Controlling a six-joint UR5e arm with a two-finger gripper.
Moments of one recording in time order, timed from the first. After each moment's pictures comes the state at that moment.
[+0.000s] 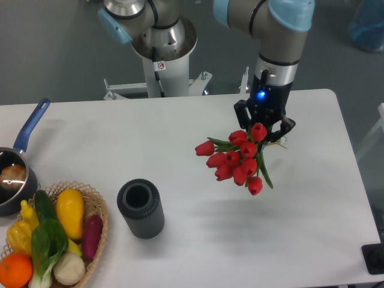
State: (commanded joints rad) arm 2.67 -1.73 -1.72 -1.04 1.33 1.33
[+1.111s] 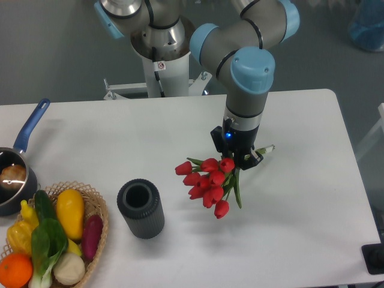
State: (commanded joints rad) arm 2.56 -1.84 -1.72 -1.04 1.48 1.34
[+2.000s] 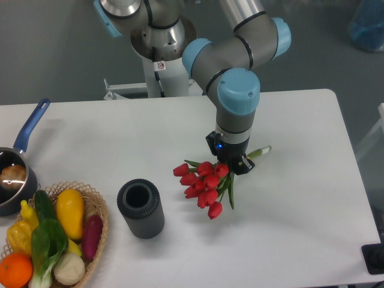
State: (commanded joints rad) arm 2.52 -1.89 -1.72 -1.05 1.55 1.34
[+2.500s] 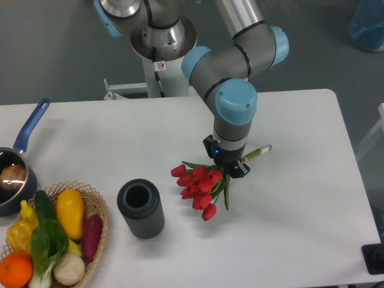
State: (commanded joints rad) arm 2.51 -1.92 -1.73 -1.06 1.55 1.34
